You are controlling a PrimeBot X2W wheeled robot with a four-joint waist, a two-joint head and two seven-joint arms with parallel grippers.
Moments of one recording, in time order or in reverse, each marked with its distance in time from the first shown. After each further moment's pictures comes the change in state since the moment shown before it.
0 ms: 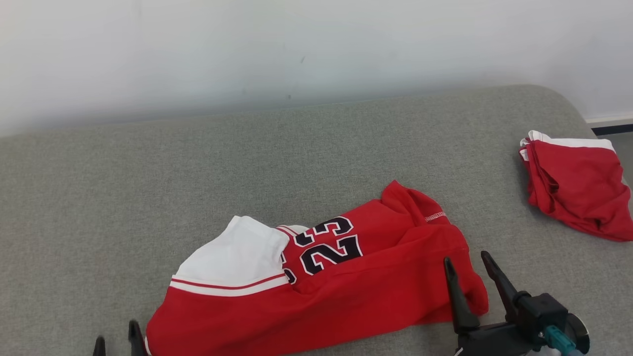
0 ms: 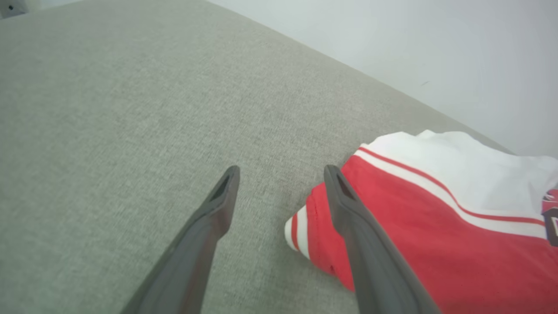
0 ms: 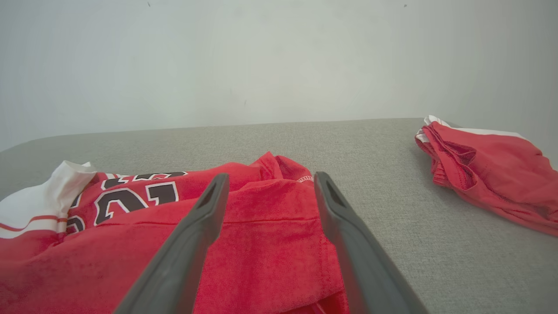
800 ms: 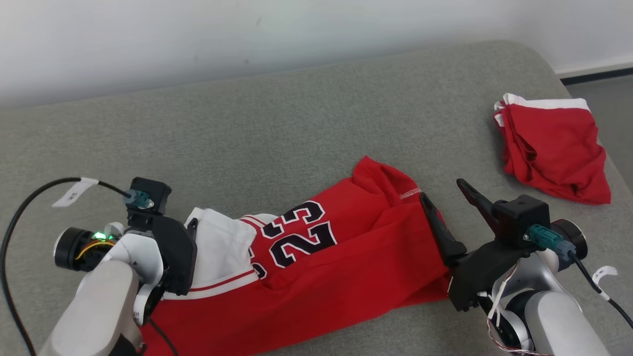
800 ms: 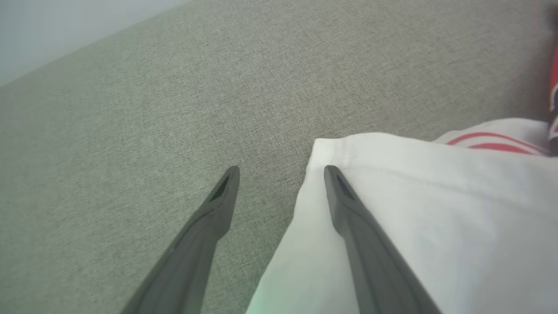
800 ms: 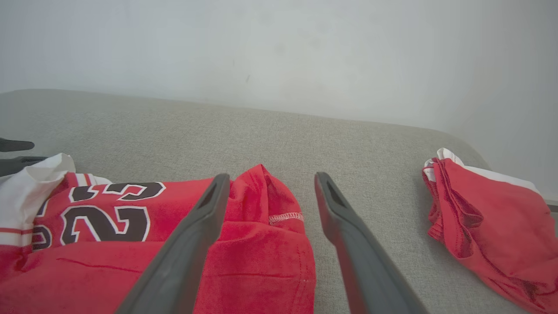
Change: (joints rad) left arm -0.678 0.190 -0.375 0.265 0.258 -0.149 0.686; right arm -0.244 -0.143 0.122 -0.151 0.080 0.000 0.423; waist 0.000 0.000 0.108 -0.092
